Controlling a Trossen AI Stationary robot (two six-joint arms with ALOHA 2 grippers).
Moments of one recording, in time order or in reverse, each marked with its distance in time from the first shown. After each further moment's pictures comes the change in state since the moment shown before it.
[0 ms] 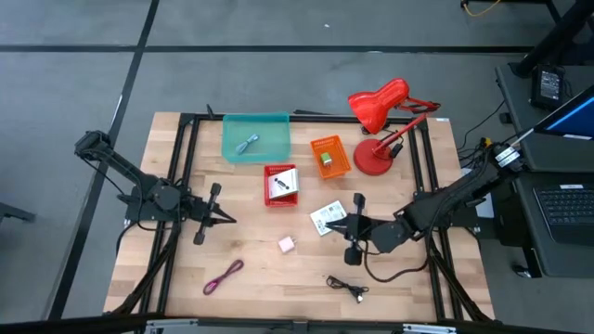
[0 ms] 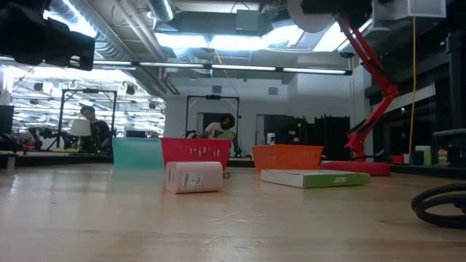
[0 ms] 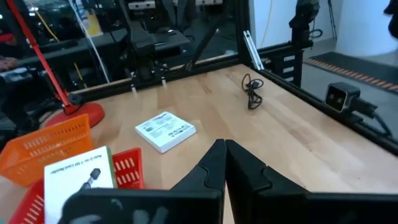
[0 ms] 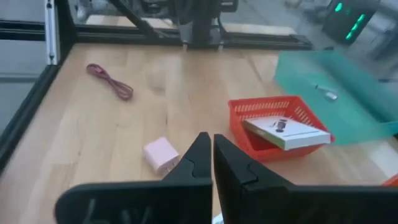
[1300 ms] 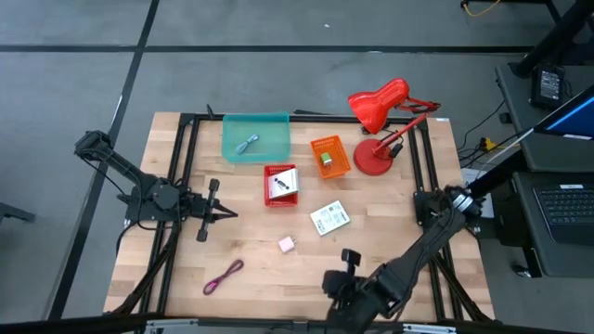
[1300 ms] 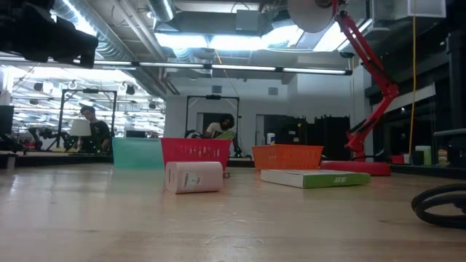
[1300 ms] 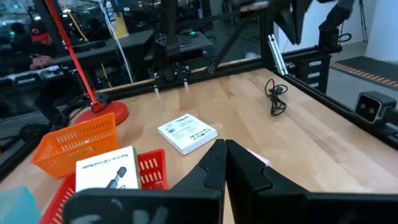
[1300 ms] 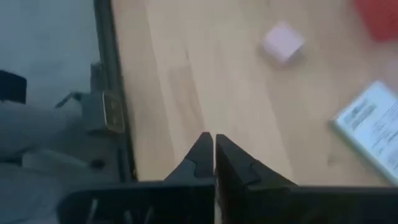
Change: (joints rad) left arm 0.000 0.001 0.018 0.002 -0.097 -0.013; right arm 0.208 0.624 0.943 -0.983 -0.222 0.667
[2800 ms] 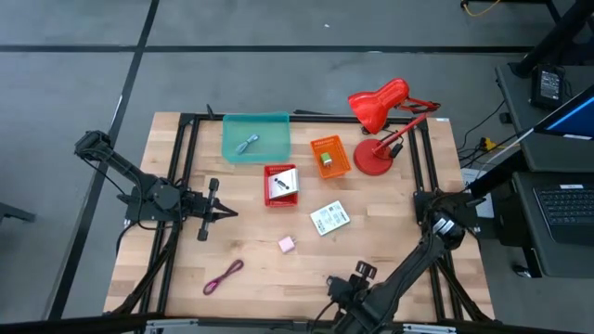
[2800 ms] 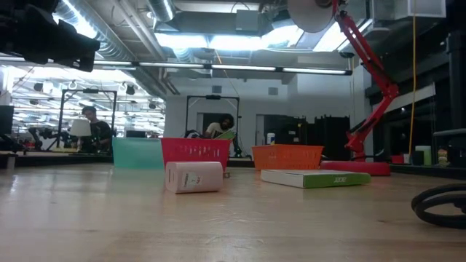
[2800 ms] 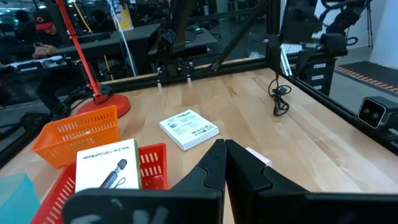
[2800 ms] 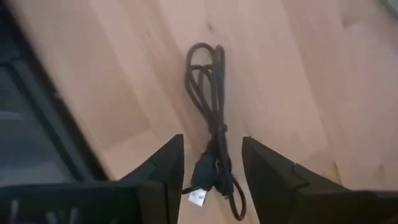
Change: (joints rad) left arm 0.000 0.000 0.000 -0.010 -0.019 -0.047; right arm 0.044 0.219 0.082 -0.289 -0.216 0.322
